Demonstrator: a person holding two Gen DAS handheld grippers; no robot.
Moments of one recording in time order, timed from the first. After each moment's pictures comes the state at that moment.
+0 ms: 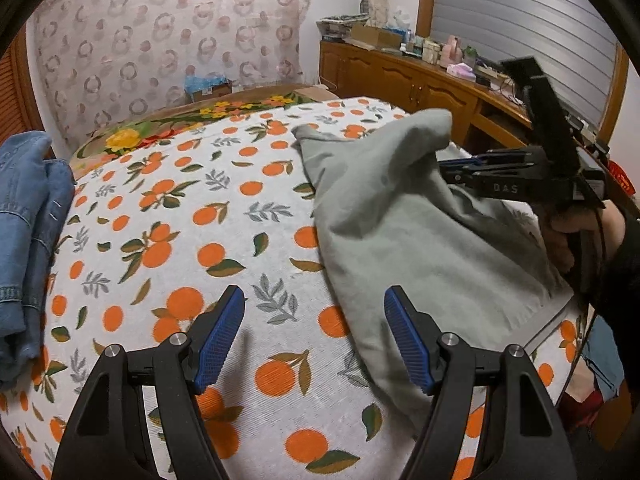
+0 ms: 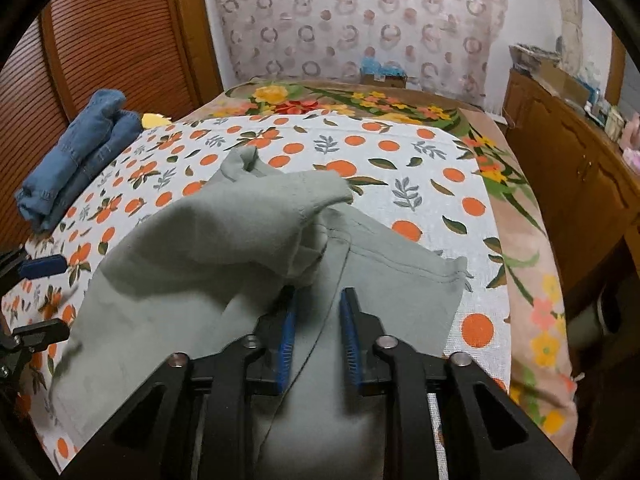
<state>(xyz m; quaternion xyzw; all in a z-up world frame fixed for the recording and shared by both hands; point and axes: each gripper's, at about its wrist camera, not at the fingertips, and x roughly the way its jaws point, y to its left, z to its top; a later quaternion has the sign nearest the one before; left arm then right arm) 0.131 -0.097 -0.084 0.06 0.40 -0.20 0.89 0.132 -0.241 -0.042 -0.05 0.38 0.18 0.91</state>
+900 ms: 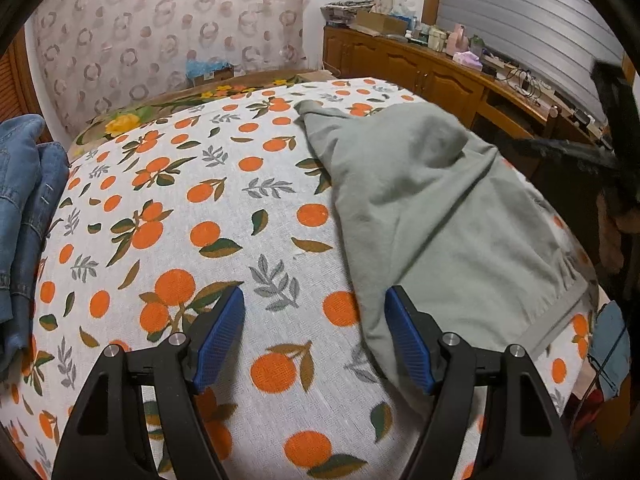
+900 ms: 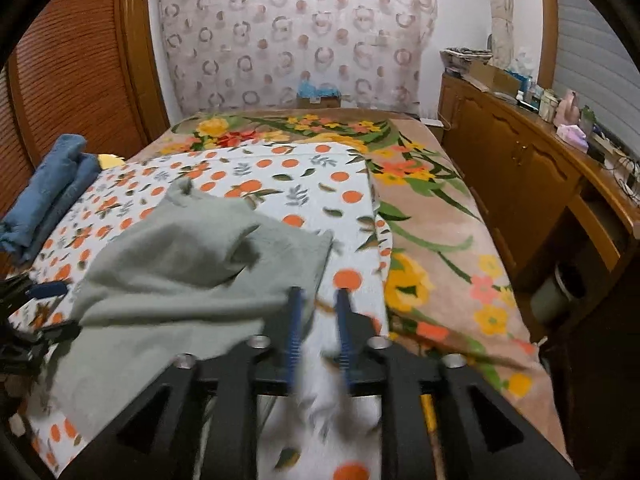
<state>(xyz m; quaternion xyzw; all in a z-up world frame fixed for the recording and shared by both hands) 0.132 -0.100 -0.097 0.06 0.42 -0.19 0.88 0.075 -0.296 -0.022 -0.01 0.34 0.08 0.94</state>
